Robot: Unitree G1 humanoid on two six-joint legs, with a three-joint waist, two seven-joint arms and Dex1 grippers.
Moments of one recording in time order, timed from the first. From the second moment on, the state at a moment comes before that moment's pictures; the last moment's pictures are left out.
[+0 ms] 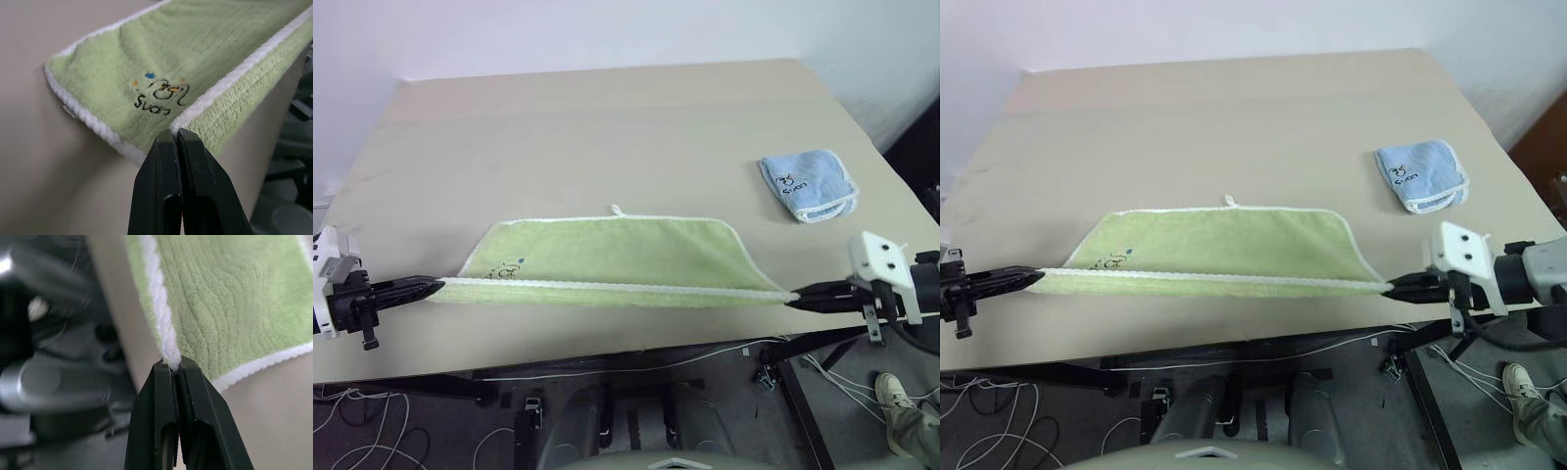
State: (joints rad) left arm 0.09 1.06 0.53 0.12 -0.58 0.47 -1.41; right arm 0.04 -1.20 -0.32 -0.32 0.45 0.42 1.41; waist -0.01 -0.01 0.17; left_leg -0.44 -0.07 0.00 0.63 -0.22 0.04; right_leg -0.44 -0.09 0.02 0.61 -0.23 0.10
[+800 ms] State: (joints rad) left arm 0.04 1.07 0.52 0.05 -0.61 0.58 -1.35; right arm -0.04 -1.18 -0.27 -0.23 0.44 0.39 1.40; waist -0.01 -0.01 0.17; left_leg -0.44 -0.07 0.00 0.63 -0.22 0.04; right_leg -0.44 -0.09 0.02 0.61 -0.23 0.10
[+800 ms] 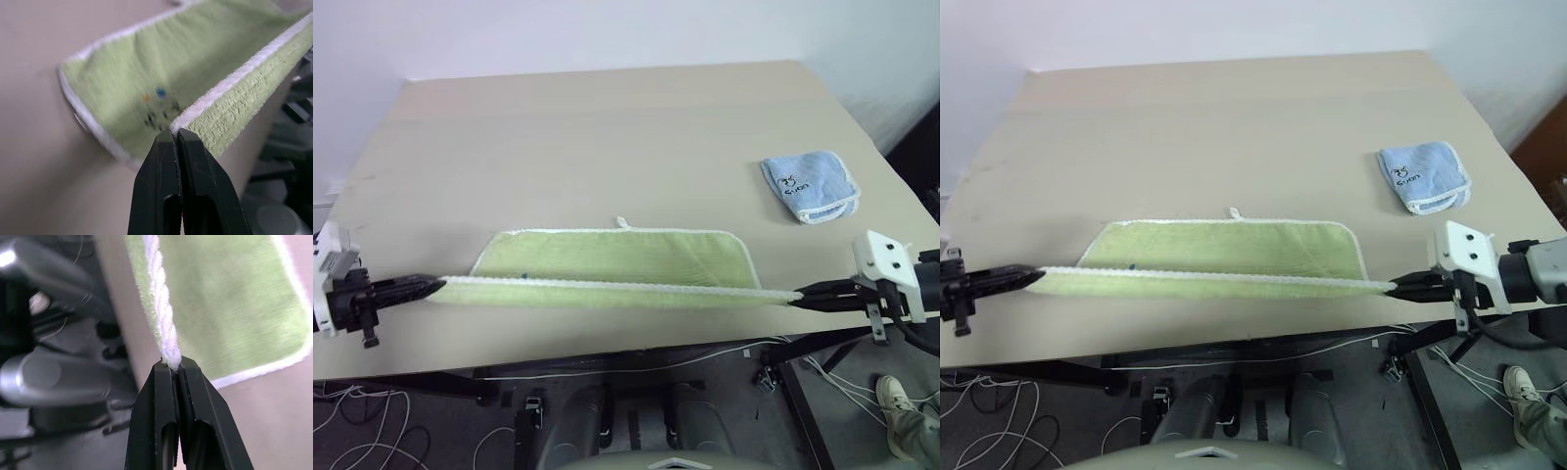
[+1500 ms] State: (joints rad) left arm -0.36 0.98 0.26 0.48 -0.47 0.44 -1.32; right arm -0.50 -0.90 0.02 0.21 0.28 0.25 1.28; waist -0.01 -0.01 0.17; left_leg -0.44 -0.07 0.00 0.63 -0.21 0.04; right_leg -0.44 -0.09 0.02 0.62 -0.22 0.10
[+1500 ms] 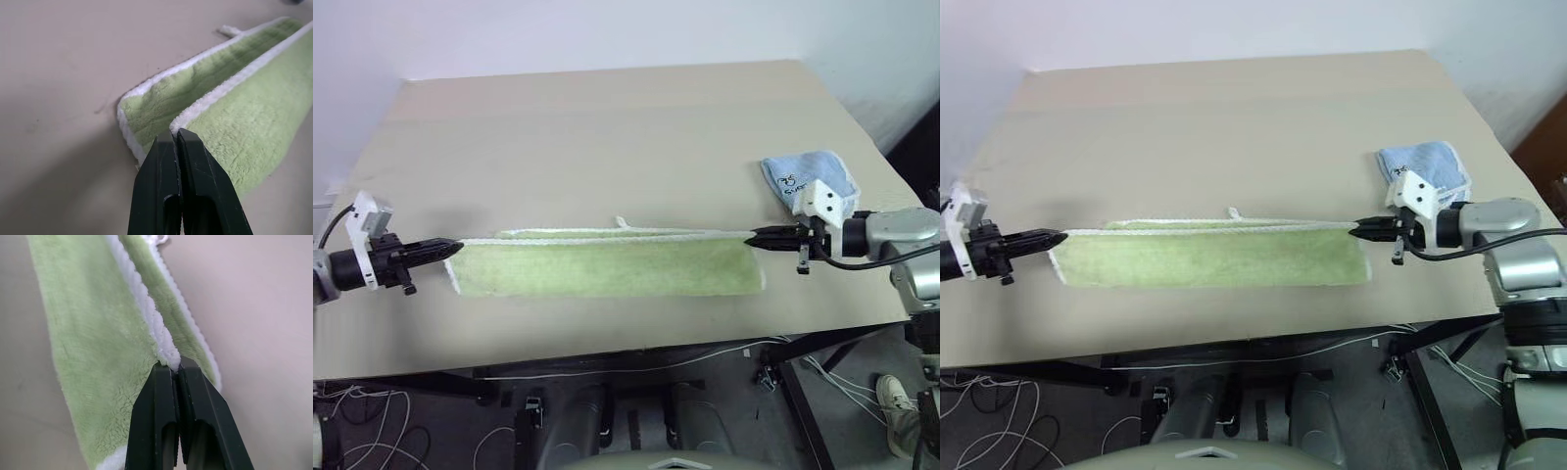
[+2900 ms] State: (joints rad) left arm -0.66 0.77 0.22 1.08 -0.28 -0.10 -1.24; right arm -0.65 -0.69 0.04 0.54 0.13 0.08 1.06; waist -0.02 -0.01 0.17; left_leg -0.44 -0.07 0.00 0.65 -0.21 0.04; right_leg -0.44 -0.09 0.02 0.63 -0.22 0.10
